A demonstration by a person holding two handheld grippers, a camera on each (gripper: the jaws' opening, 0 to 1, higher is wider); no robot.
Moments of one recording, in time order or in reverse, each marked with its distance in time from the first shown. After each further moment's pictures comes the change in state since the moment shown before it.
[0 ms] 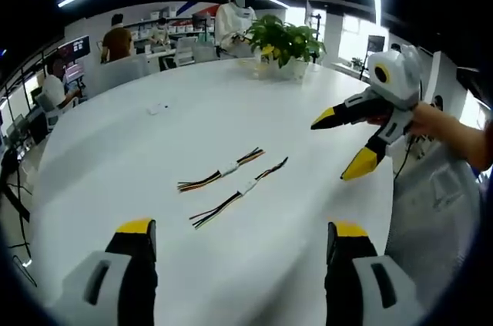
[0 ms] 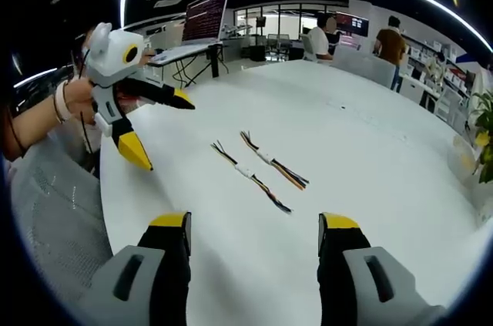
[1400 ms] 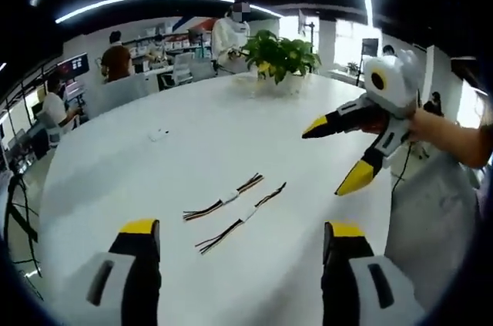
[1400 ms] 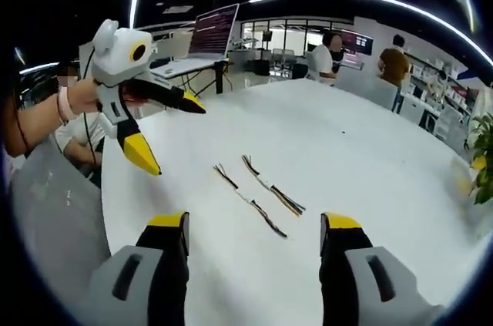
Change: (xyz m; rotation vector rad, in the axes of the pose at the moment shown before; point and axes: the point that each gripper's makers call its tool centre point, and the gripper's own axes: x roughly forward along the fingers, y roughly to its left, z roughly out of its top) left arm -0.009 -0.004 0.039 0.014 -0.109 -0.008; right arm -0.005 0.005 0.028 -0.029 -0.075 -0.007
